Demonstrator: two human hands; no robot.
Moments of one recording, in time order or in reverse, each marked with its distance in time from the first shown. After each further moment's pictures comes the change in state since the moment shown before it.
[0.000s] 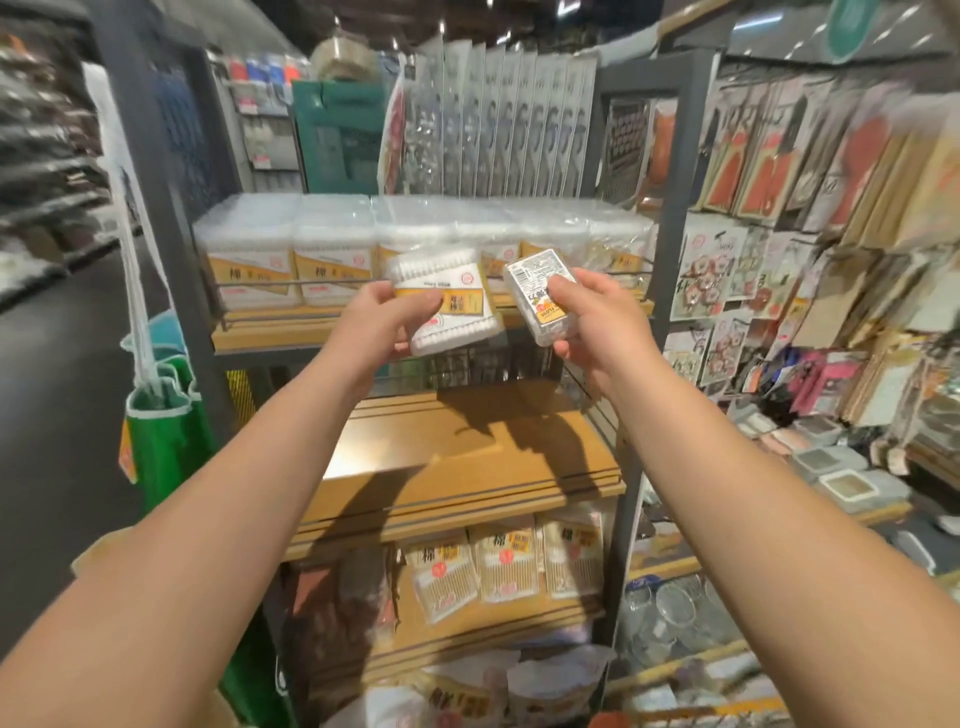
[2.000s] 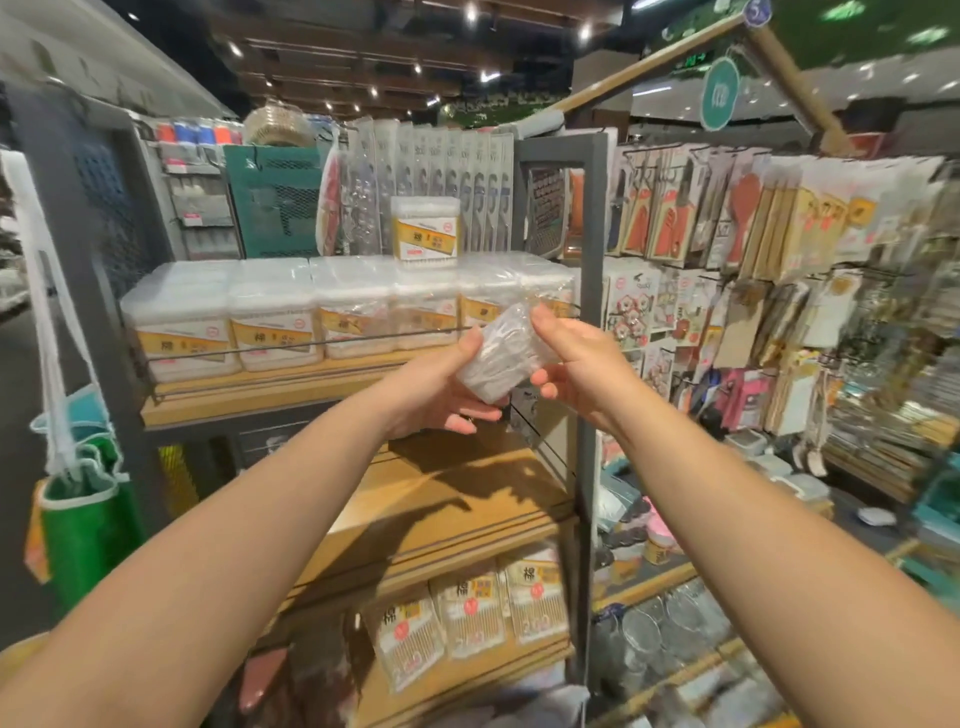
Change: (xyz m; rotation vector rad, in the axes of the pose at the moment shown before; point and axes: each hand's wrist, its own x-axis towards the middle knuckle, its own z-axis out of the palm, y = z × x) left_hand 0.014 0.007 0.079 0.132 -0.604 -0.198; right_hand -0.009 -0.021 -0.040 -0.016 -0.132 -0.023
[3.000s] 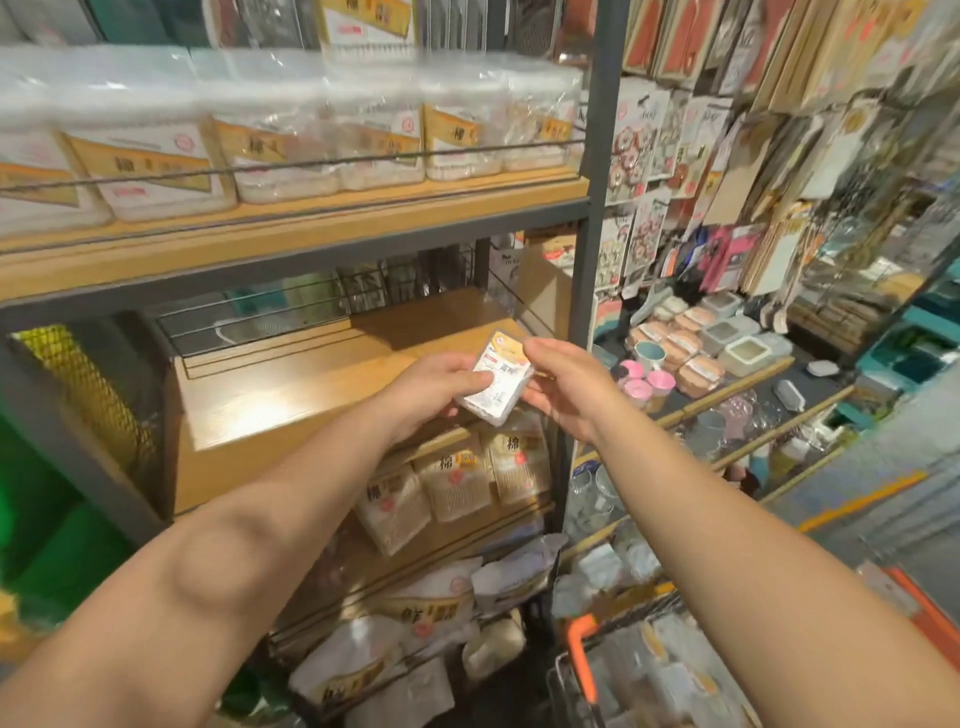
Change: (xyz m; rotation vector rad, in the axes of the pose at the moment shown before) left_hand 0.045 -0.161 0.024 0.083 0.035 -0.151; right_hand -0.018 0.166 -0.022 0.205 0.156 0.416
